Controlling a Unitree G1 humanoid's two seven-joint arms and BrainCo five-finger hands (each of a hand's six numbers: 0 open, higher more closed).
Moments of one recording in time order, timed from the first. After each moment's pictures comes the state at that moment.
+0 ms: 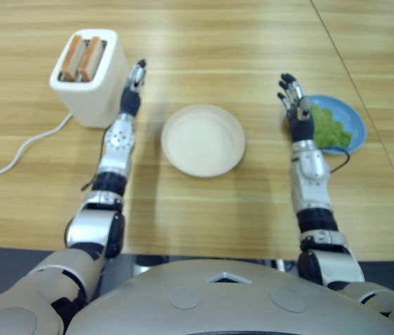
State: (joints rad) left arm -0.54 0.14 0.05 0.74 0.07 -0.38 -0.01; right arm -0.23 -0.21 -0.15 0.47 0.07 -0.56 0.15
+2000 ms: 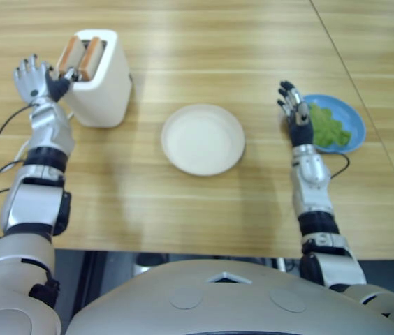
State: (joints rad) left arm -0.72 0.58 -0.15 0.94 0.76 0.22 0.47; right arm -0.21 -0.21 -0.15 0.50 0.07 -0.55 0.16
